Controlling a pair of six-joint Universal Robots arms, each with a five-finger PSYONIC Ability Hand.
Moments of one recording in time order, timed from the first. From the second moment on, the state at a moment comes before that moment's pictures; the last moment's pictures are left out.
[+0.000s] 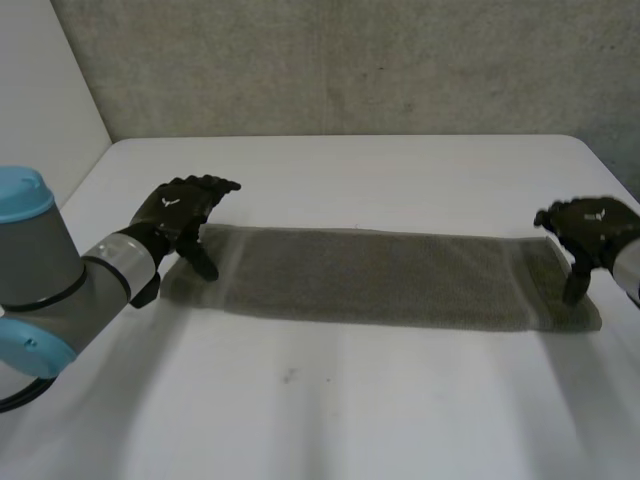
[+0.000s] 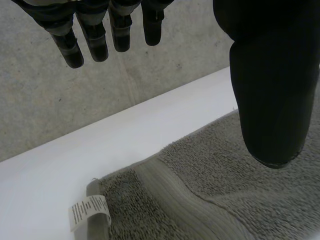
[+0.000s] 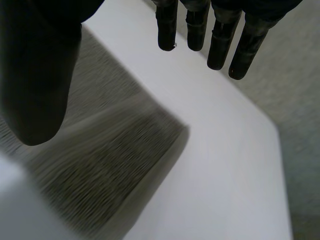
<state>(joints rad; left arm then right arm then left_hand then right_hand) 4.47 -1.99 -1.58 3.37 -1.24 3.25 1.56 -1.23 1.60 0.05 1.31 2.55 0.17 0.17 0.17 0.17 0.03 0.24 0.25 0.24 0.26 0.06</state>
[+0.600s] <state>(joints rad) 4.47 -1.98 -1.65 3.41 -1.25 3.25 1.37 -1.07 1.64 -0.17 1.35 2.42 0.17 0.17 0.17 0.17 0.03 1.31 1.30 1.34 1.34 1.15</state>
